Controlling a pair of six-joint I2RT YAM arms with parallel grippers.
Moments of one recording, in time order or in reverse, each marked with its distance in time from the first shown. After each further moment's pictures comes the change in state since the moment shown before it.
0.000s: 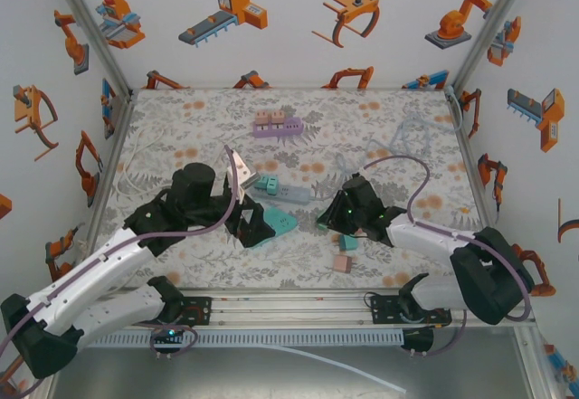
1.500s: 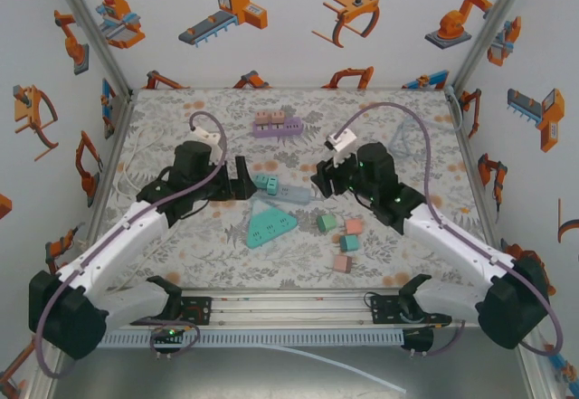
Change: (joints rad) left arm 0.313 0.267 0.051 0.035 -0.284 -0.373; right arm 0.000 -0.106 0.338 0.008 -0.175 -1.154
